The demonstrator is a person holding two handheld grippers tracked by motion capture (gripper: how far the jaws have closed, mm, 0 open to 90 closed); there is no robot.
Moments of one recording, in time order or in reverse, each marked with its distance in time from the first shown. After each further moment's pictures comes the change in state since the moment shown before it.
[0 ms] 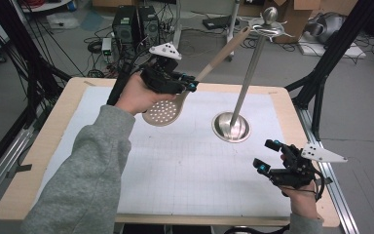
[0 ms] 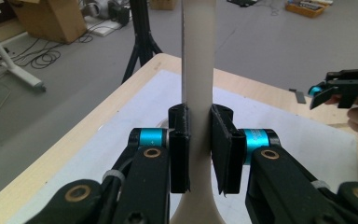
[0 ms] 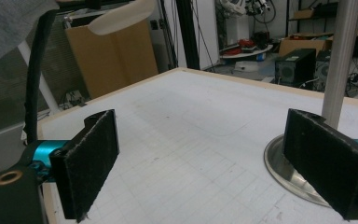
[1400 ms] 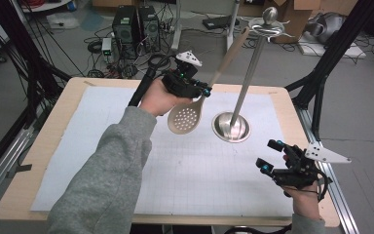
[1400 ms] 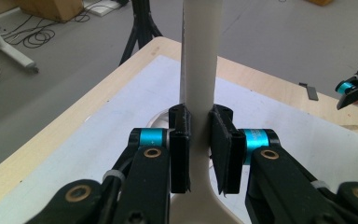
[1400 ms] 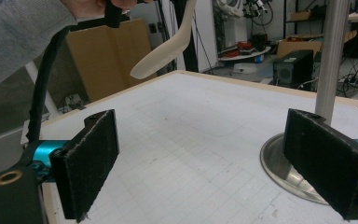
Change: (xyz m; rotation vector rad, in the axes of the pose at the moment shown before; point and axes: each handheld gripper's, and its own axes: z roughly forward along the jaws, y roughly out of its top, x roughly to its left) left arm -0.003 -0.002 0.050 0.054 -0.005 -0.037; right arm -0.003 0.000 -0.006 -0.014 -0.003 0.012
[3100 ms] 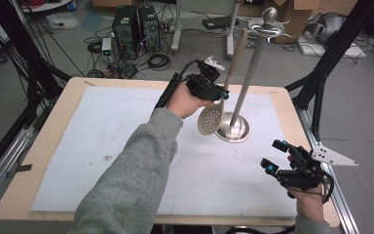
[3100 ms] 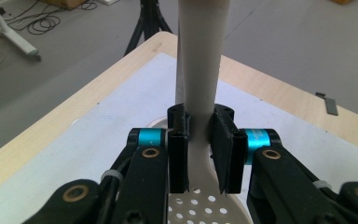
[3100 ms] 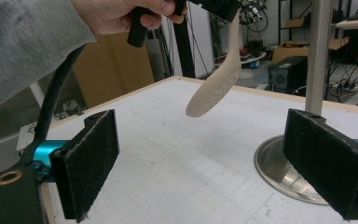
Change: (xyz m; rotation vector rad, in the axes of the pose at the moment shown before) left arm -0.015 0.010 0.058 0.037 0.051 -0.045; right arm 0.000 0.002 -0.011 -0.024 -0.016 0.004
